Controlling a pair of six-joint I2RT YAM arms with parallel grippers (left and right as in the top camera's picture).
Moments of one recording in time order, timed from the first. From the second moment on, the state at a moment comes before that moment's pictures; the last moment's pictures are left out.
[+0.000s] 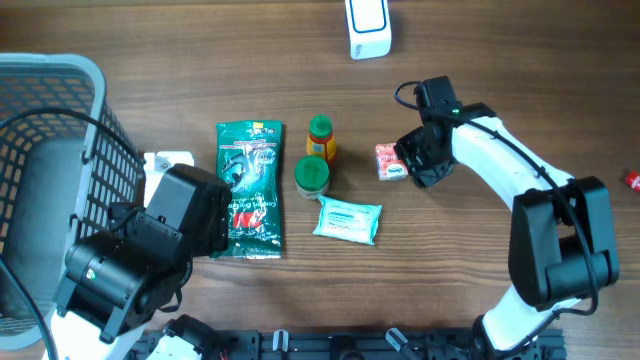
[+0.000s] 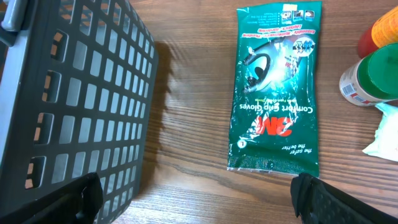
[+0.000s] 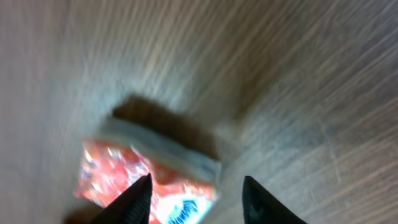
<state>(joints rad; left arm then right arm) -0.49 0.98 1.30 -1.49 -0.50 -0.43 0.25 1.85 1.18 -0.74 -0.13 1.28</state>
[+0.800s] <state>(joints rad) -0.49 0.98 1.30 -1.49 -0.50 -0.43 0.27 1.85 1.18 -0.75 -0.14 1.42</state>
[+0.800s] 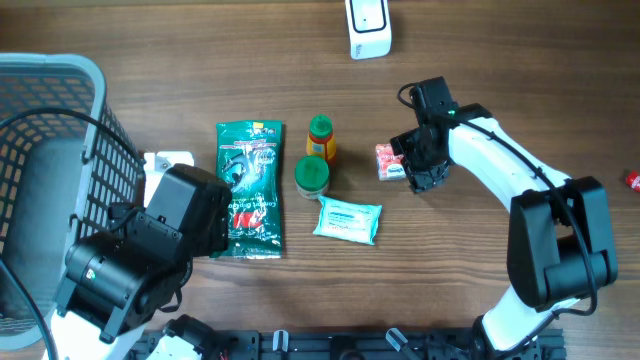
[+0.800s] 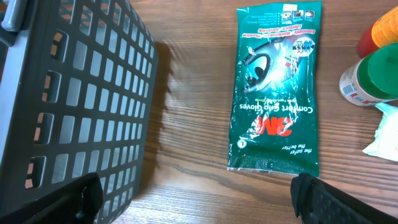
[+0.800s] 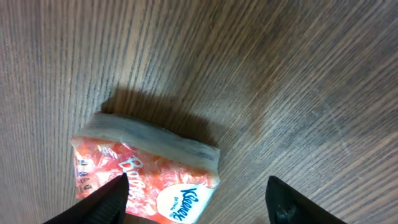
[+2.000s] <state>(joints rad) -0.49 0.98 1.30 -1.49 -0.50 -0.43 0.05 1.86 1.18 -0.94 -1.28 0.57</state>
